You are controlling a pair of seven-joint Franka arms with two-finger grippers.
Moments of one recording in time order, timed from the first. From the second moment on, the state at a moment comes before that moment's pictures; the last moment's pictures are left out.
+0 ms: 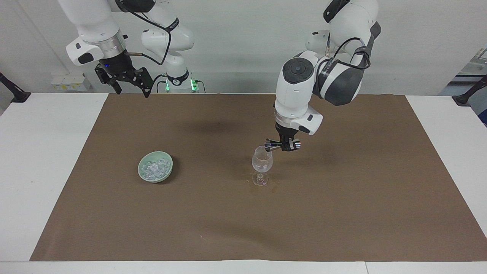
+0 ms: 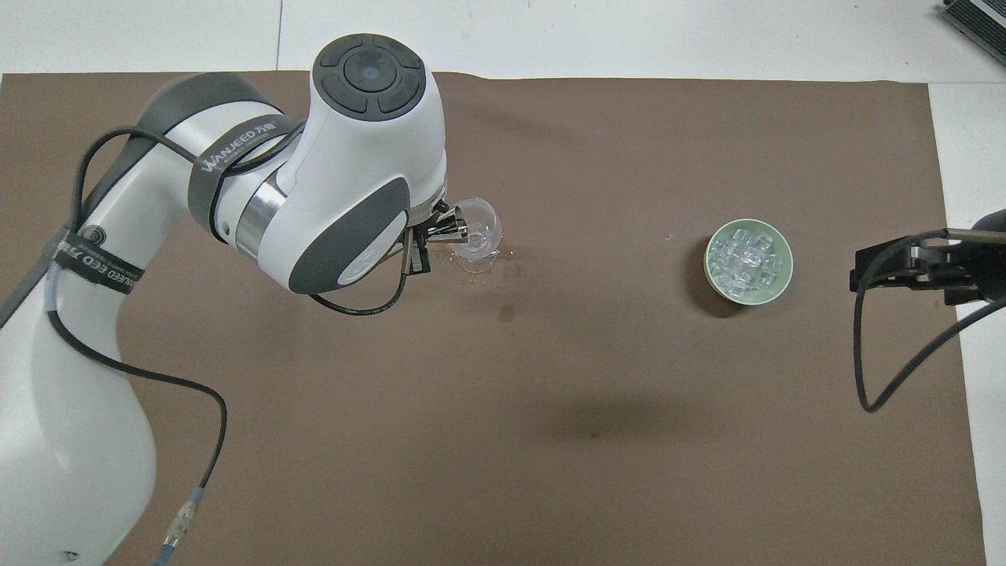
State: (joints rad) left arm -0.03 0.59 -0.77 -1.21 0.41 1.58 -2.44; right arm 0.05 -0.05 -0.03 -1.59 0.00 1.50 0.19
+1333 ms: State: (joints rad) left arm -0.05 0.59 -0.77 -1.21 0.43 1.58 -2.46; right arm 0.05 -0.05 -0.03 -1.59 0.00 1.50 0.19
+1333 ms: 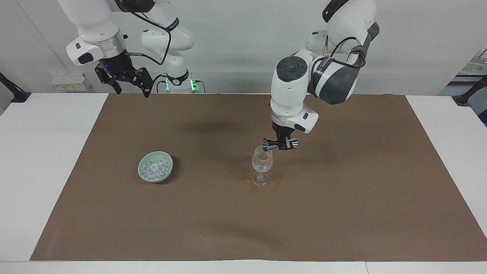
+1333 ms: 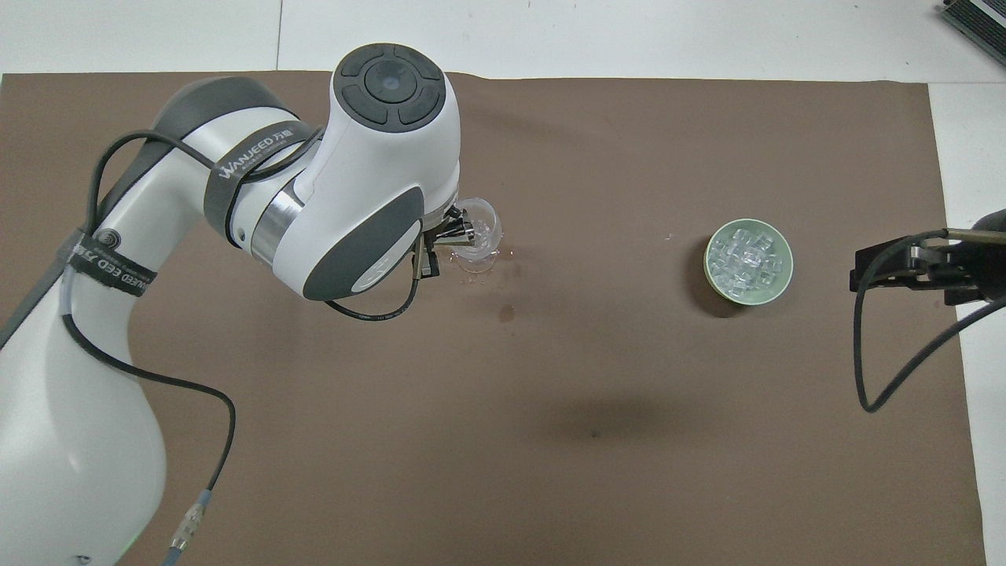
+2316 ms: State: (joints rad) left arm -0.05 0.59 -0.78 -1.21 0.43 1.58 -2.46; right arm 0.05 -0.05 -0.03 -1.59 0.00 1.50 0.19
